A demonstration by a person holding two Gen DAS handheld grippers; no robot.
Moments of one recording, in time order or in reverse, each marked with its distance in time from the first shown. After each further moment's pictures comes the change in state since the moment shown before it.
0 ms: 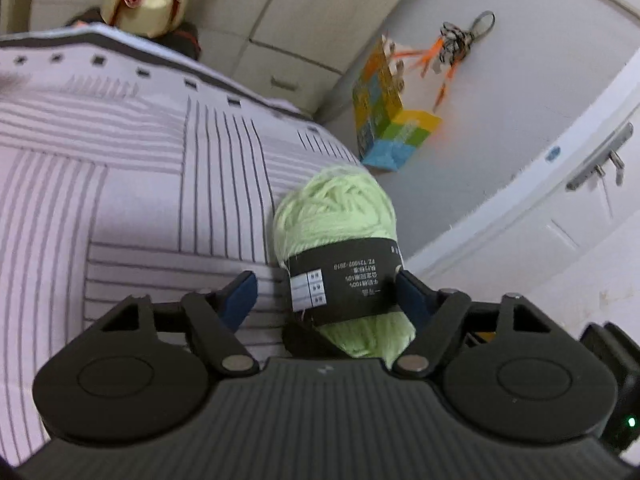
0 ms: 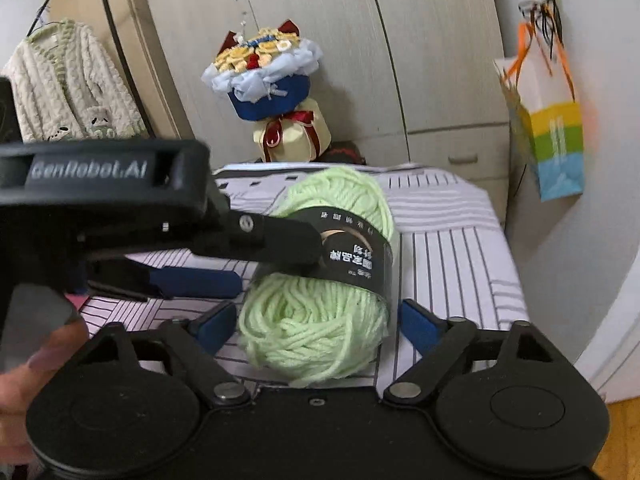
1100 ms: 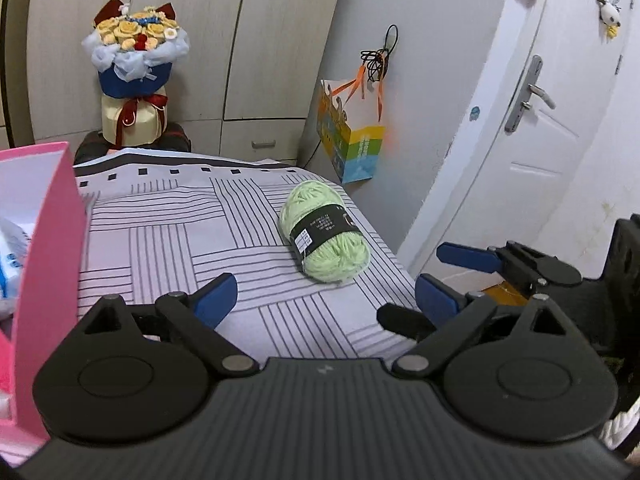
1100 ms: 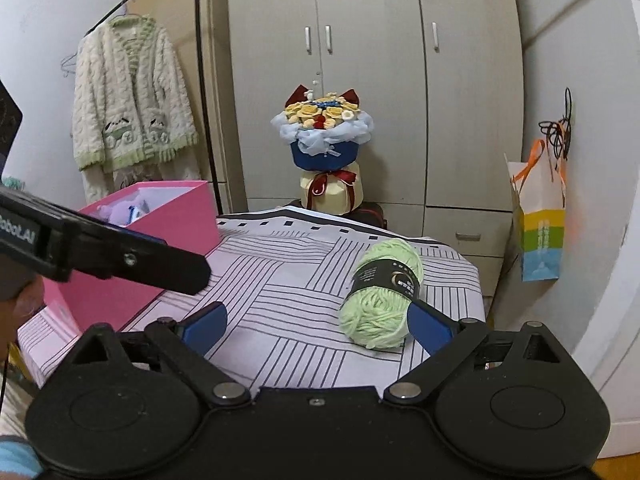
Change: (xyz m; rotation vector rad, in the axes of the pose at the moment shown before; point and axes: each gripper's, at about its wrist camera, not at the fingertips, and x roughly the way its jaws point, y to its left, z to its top) left arm -0.161 -0.042 -0.057 0.364 -0.137 0.071; right arm -0.130 0.057 -0.015 -0.237 -0.150 -0.013
